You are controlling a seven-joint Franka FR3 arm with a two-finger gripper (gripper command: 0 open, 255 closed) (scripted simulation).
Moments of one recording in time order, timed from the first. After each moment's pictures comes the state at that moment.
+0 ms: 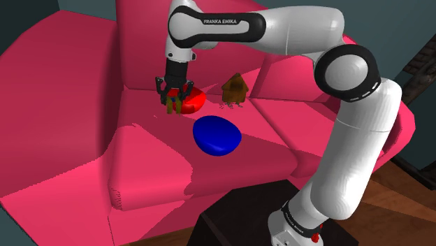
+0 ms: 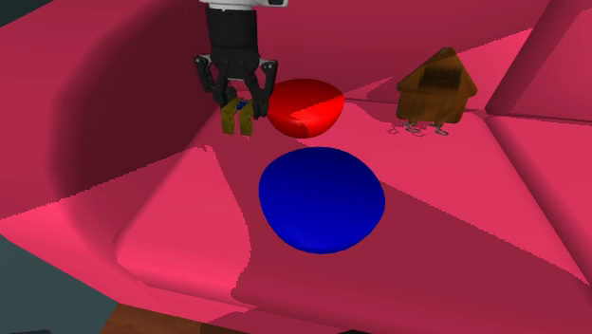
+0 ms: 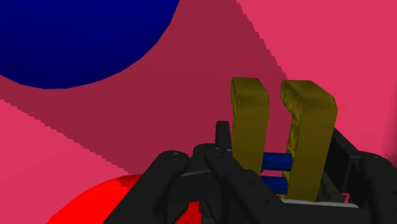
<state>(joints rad) 0.05 0.32 0.28 -1.57 0.05 1.76 0.66</state>
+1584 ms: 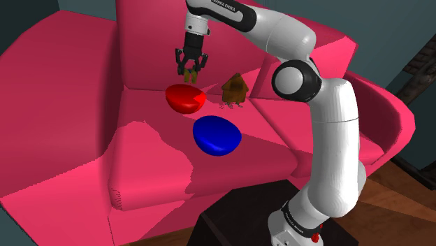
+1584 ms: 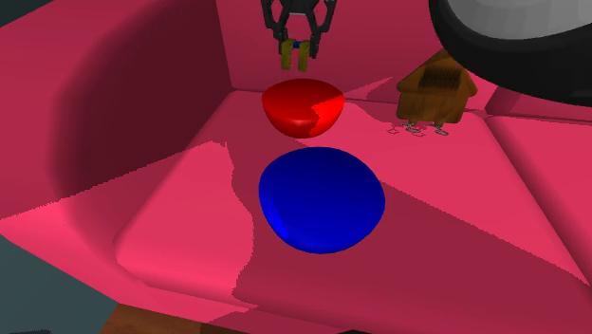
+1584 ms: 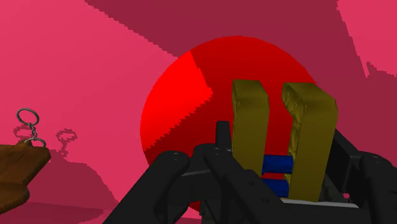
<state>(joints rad) -0.04 0.66 0.21 -0.86 -0.02 1.36 0.48</state>
